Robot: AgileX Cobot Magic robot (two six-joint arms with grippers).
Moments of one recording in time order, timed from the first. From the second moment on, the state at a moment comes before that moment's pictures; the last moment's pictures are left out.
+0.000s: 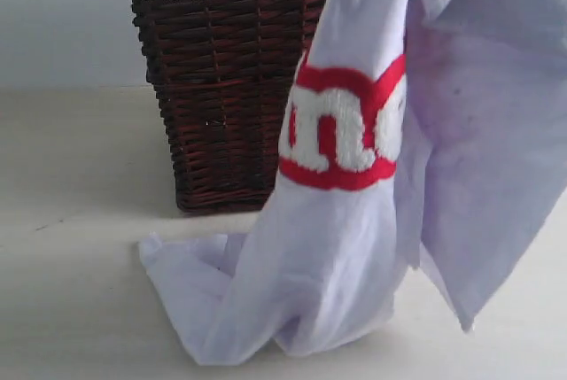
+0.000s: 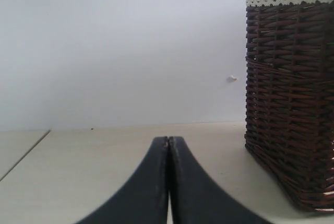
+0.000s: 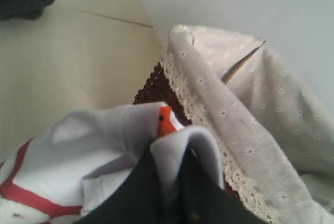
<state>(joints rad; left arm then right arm) 0.04 0.01 0.00 -1.34 0.05 1.38 0.18 1.09 -1.27 0.90 1.03 -1.46</state>
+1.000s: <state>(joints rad) 0.04 0.01 0.00 -1.34 0.05 1.38 0.39 1.37 -1.09 1.56 0.96 -2.10</state>
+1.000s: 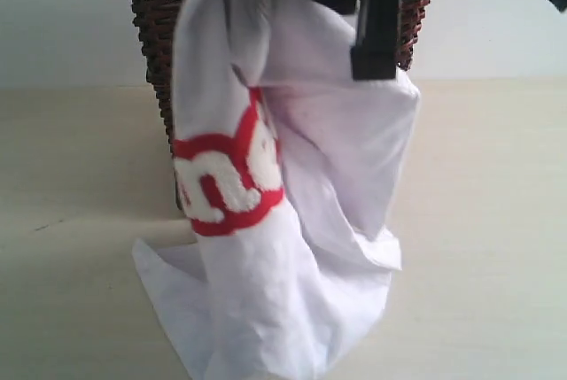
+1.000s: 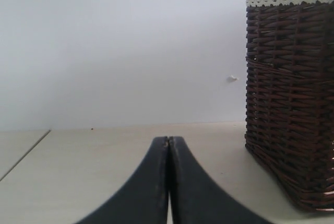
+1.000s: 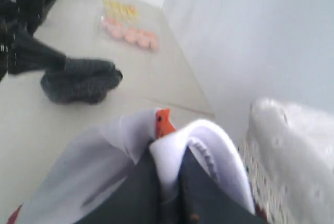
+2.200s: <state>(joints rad) 0.04 0.01 0.00 -1.34 0.05 1.38 0.81 1.75 -1.94 1.72 0.50 -2.10</state>
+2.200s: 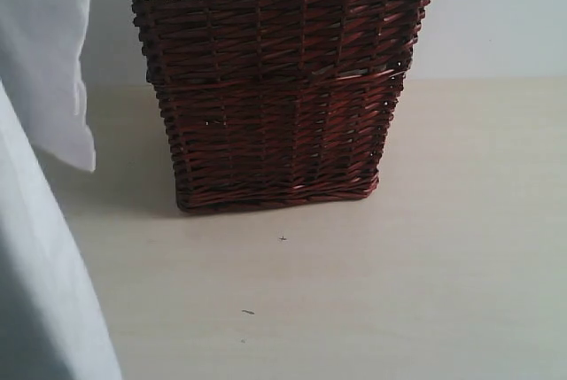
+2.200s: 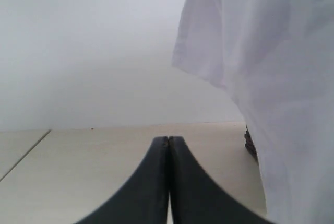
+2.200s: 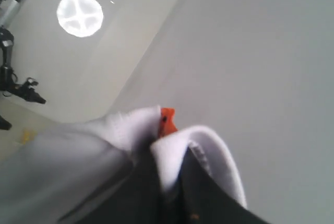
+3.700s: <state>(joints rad) 0.04 0.01 0.00 -1.34 0.05 1.38 0.31 1.31 -1.09 0.24 0.90 -1.23</state>
